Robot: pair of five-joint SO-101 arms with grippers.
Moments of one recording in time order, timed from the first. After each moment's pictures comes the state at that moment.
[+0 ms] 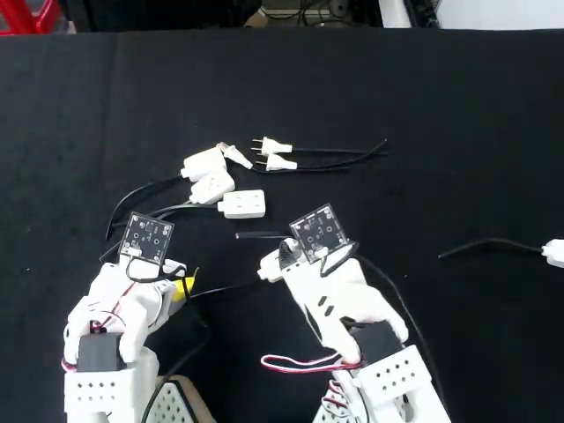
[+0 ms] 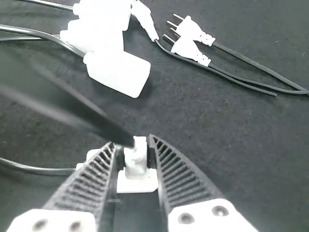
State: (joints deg) left arm -6.9 -104.0 93.0 67.8 -20.5; right arm -23.4 -89.1 96.1 38.7 6.3
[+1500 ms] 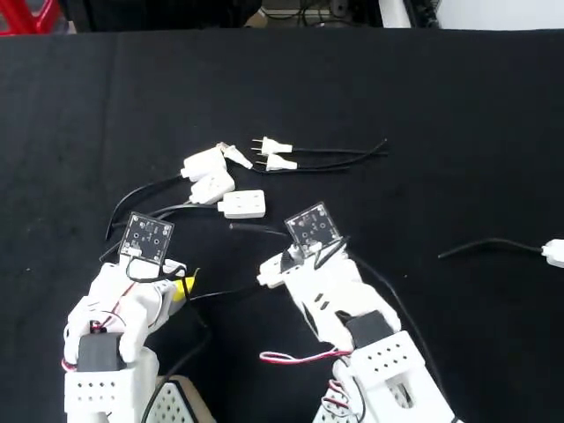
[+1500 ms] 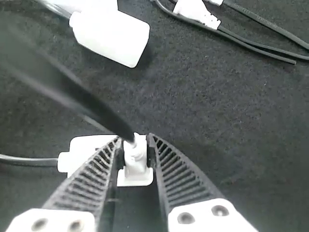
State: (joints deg) left arm -6.9 -104.0 93.0 67.8 -20.5; right arm -22.6 -72.7 97.0 28.8 6.2
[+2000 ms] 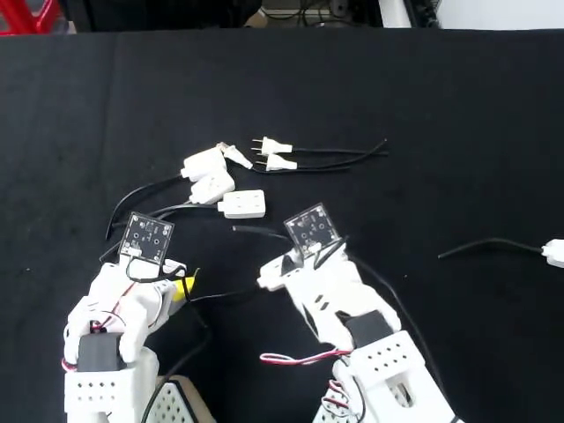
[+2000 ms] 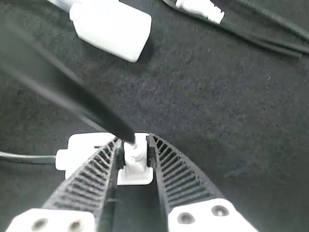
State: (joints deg) left arm -6.9 -104.0 93.0 67.8 -20.5; right arm -22.5 -71.8 96.7 31.9 6.2
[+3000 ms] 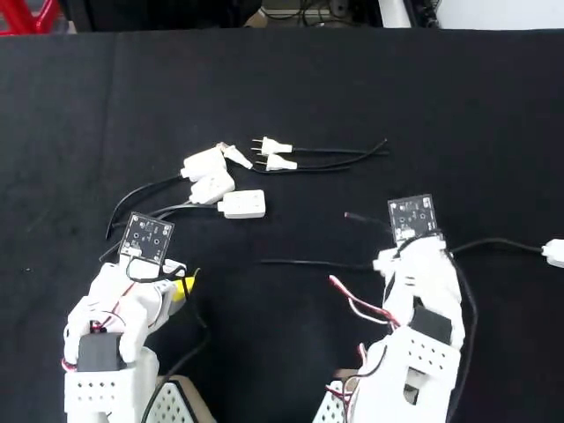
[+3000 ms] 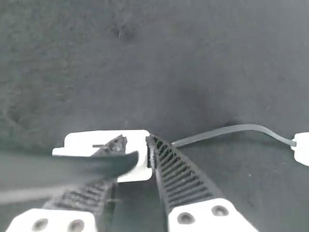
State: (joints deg) left arm -6.9 -104.0 93.0 67.8 -20.5; right arm 24.2 -70.8 93.0 31.2 31.9
